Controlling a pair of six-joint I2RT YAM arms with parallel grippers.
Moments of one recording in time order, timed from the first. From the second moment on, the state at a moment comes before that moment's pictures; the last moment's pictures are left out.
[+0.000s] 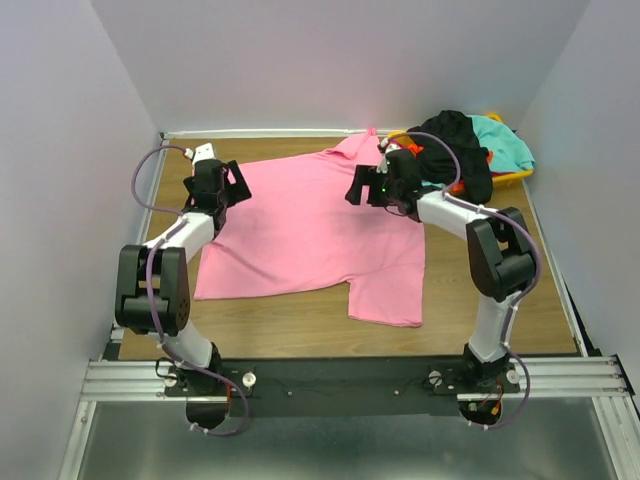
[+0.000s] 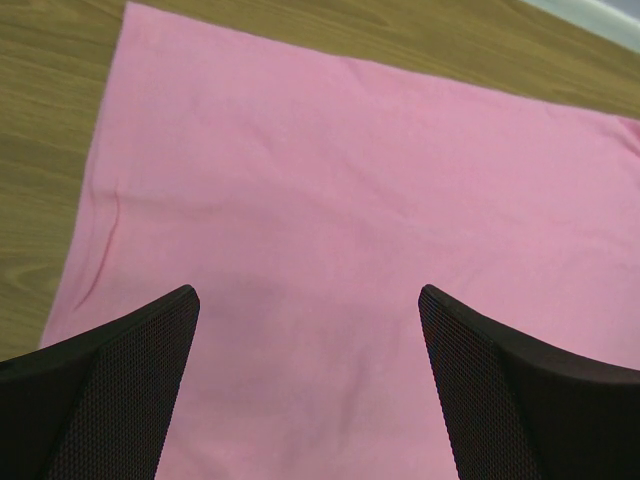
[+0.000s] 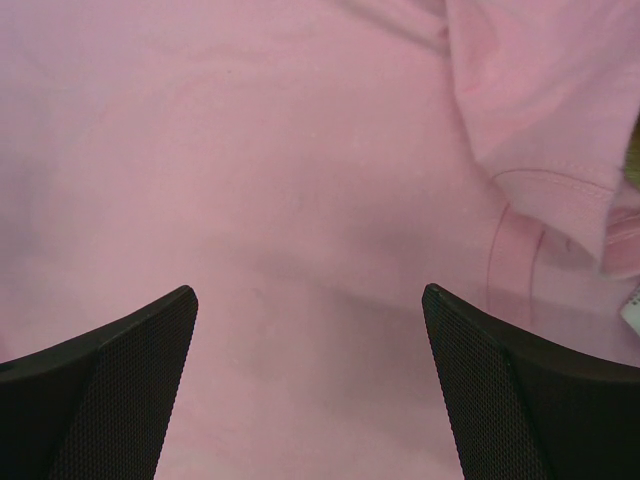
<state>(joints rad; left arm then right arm) -0.06 1.60 0.96 0.15 -0.18 -0.37 0.39 1.92 1.29 0.03 -0.15 0.37</state>
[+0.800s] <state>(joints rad) -0.10 1.88 1.15 0.05 -0.11 -0.33 0.41 2.19 1.53 -0.04 -0.07 0.40</state>
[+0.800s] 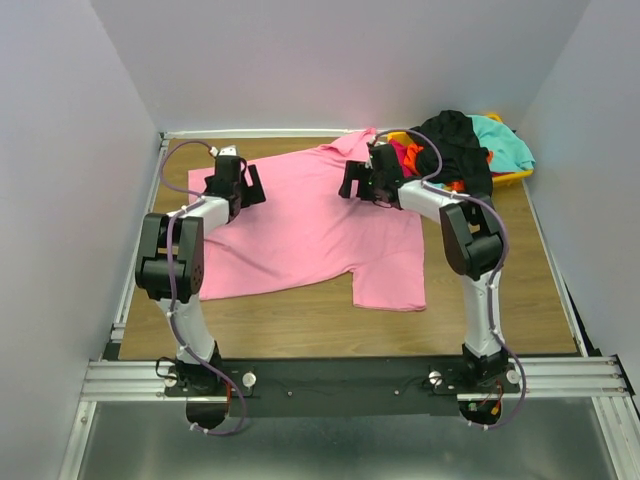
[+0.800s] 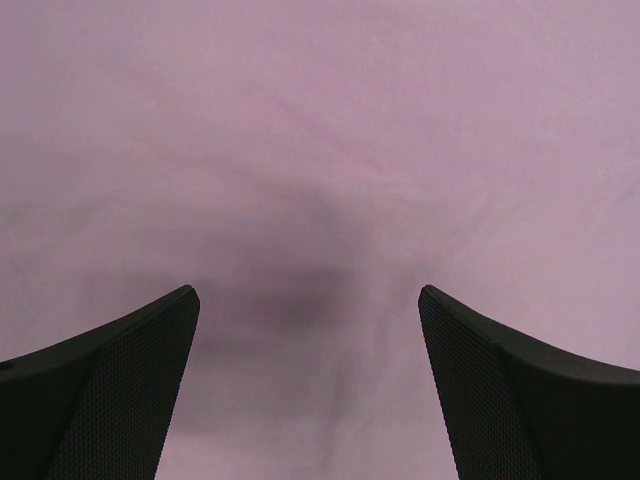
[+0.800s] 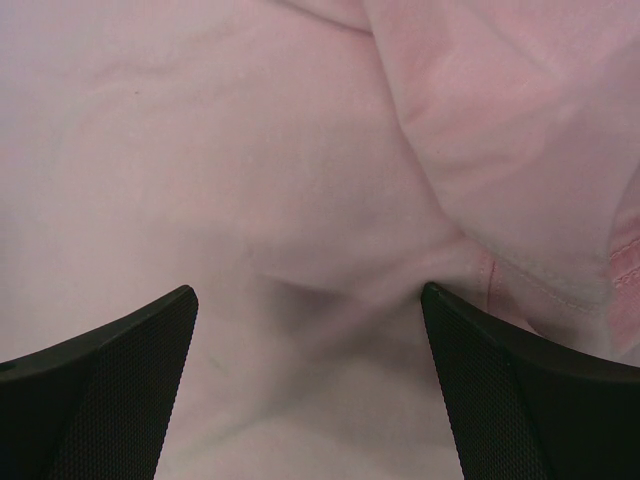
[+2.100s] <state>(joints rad) -0.30 1.51 0.74 0.03 -0.22 -0.54 0.37 1.88 1.38 -0.13 -0.14 0.36</state>
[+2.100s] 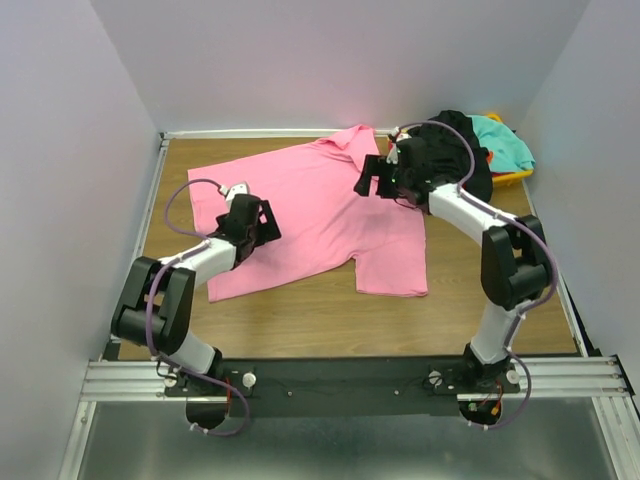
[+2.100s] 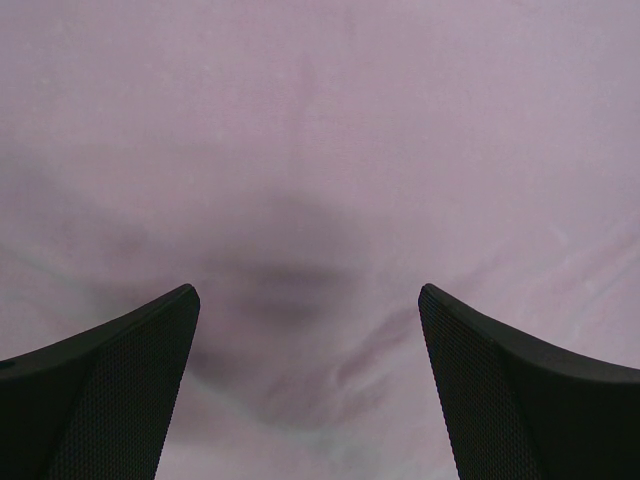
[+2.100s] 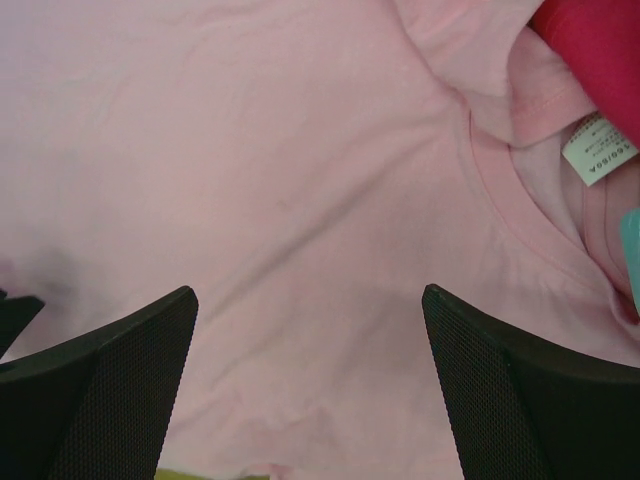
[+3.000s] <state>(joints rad) -0.31 1.82 1.04 -0.02 -0.19 -0.48 0.37 1.59 1.14 -0.10 -0.14 0.37</state>
